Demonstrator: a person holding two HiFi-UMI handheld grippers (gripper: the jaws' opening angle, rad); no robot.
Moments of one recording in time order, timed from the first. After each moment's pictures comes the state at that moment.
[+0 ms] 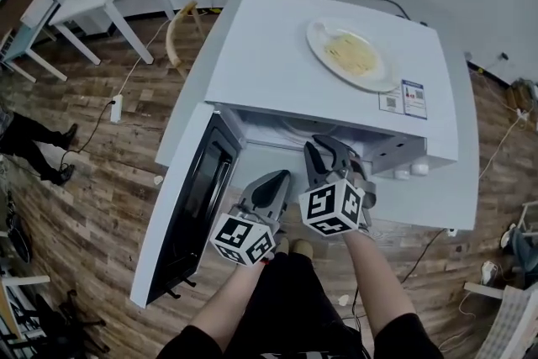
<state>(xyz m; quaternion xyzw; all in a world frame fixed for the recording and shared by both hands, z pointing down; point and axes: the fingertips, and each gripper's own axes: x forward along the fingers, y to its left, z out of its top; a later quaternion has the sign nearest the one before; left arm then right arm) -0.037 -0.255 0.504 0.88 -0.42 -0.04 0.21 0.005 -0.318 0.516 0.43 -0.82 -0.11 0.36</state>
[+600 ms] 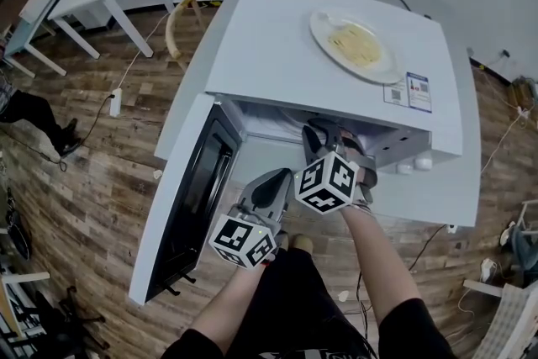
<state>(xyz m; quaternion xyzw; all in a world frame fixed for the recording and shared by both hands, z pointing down) -0.039 -0.245 0.499 0.88 -0.43 -0.05 0.21 -0.004 -0.344 0.537 0.39 -0.80 -0.12 0.44</state>
